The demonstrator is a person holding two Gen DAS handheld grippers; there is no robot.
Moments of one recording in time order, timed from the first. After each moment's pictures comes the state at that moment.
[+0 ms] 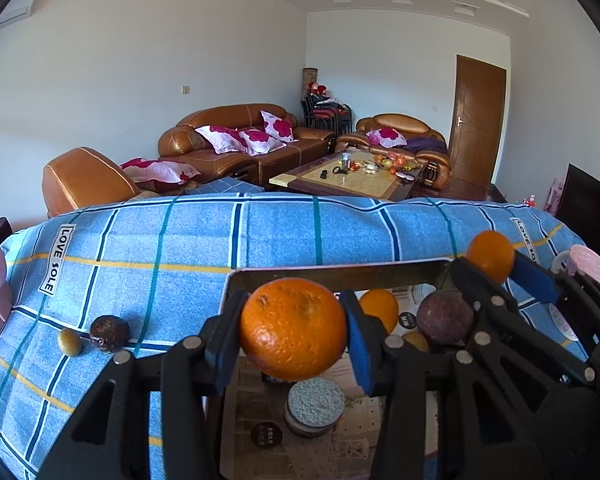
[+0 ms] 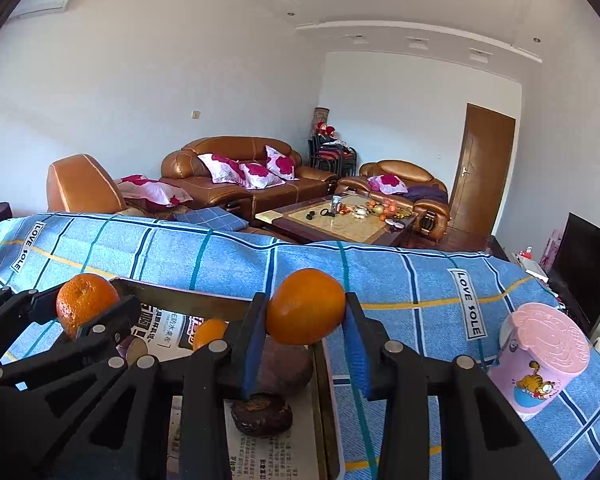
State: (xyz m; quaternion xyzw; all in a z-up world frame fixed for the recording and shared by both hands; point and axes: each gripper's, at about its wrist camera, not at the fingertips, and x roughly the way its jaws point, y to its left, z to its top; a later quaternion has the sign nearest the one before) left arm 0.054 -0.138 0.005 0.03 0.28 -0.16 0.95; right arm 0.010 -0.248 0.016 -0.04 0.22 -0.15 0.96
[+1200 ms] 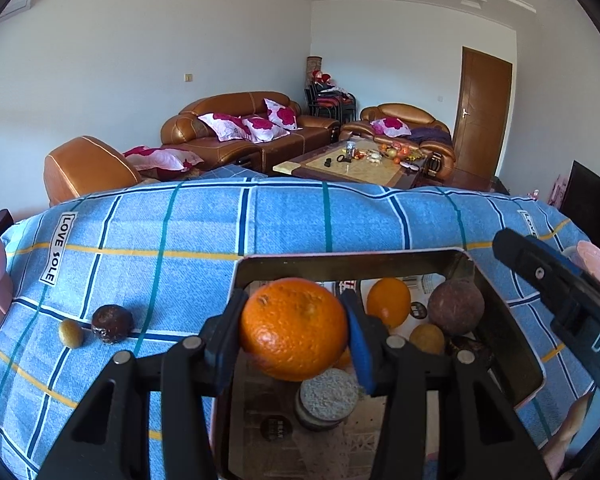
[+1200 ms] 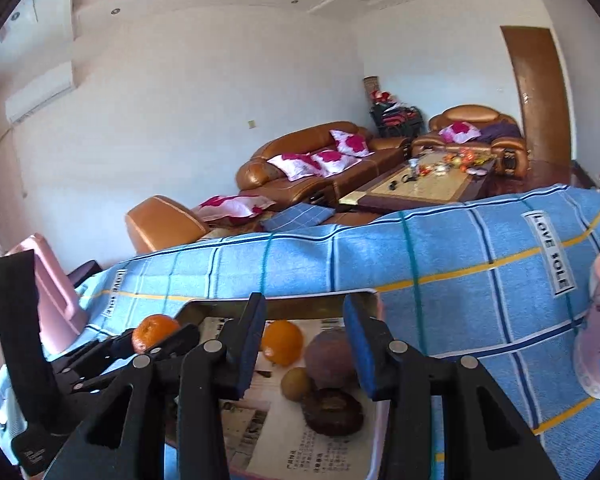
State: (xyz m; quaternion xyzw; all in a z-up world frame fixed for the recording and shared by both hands) left arm 0.058 -0.138 0.000 0.04 0.29 -0.16 0.94; right arm 0.001 -0.288 0.014 0.11 0.21 -0.05 0.97
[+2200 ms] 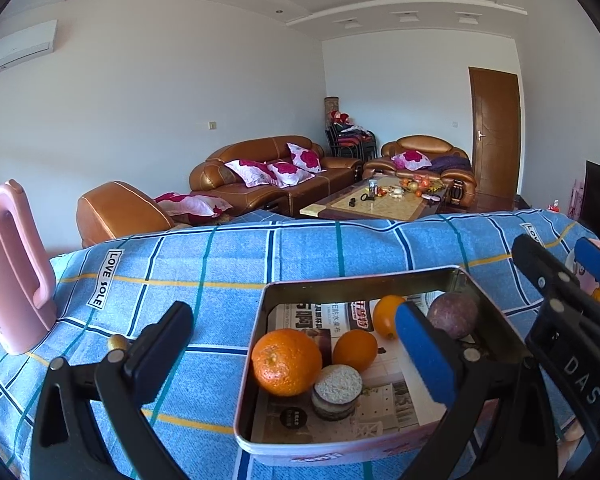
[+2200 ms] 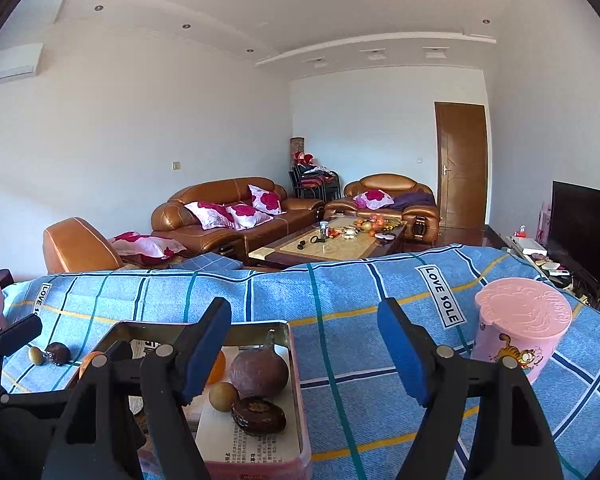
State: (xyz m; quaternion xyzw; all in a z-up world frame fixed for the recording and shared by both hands) left arm 0.010 -0.132 0.014 0.06 0.21 -0.10 0.97; right arm -0.048 -0.272 0.023 0.04 0.13 -0.19 0.97
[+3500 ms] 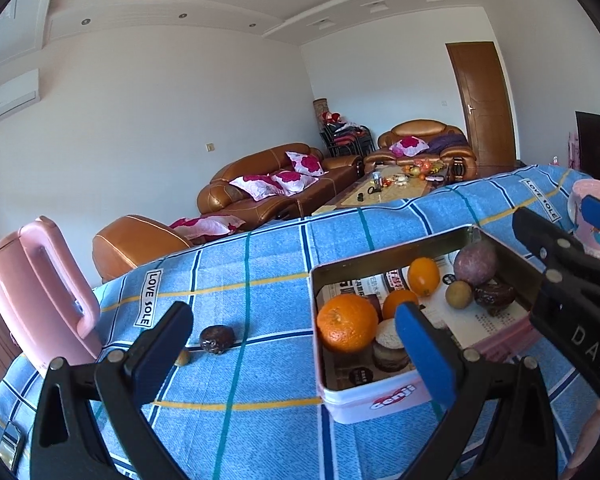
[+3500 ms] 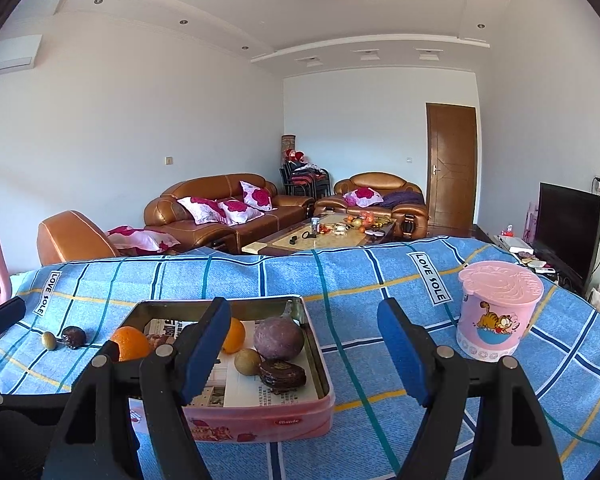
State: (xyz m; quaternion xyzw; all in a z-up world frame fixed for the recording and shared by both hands) left arm -0.016 -0.099 0.014 0.15 0.18 -0.10 0.97; right arm -0.076 -0.228 0.025 0.03 0.14 -0.21 0.97
